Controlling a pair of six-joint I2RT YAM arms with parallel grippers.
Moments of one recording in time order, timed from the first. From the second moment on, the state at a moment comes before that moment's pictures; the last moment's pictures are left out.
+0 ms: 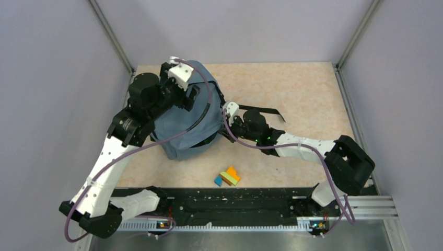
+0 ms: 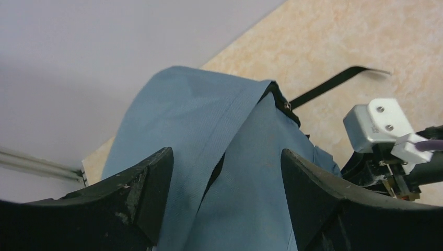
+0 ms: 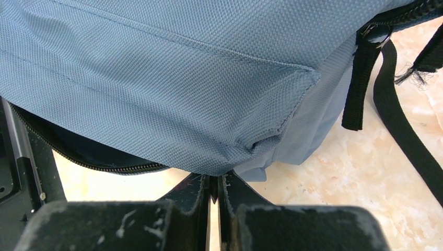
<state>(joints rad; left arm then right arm) -0.50 1.07 1.46 -0.55 0.04 0.30 0.86 1.53 0.86 0.35 -0.20 0.01</state>
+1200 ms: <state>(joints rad) -0.50 1.22 1.44 -0.55 -0.21 -0.03 1.18 1.61 1.04 0.20 0.12 0.16</state>
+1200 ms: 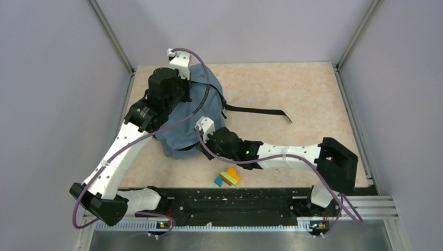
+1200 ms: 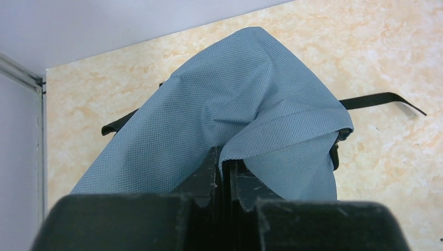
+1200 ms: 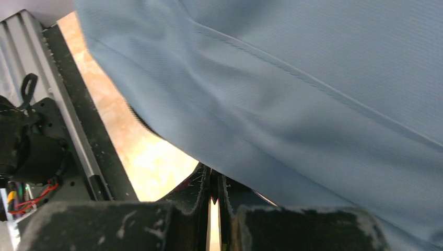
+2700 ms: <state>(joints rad) -0.49 1.21 1.38 -0.35 -0.01 0.00 1.20 1.57 1.01 0.29 -0.04 -0.23</state>
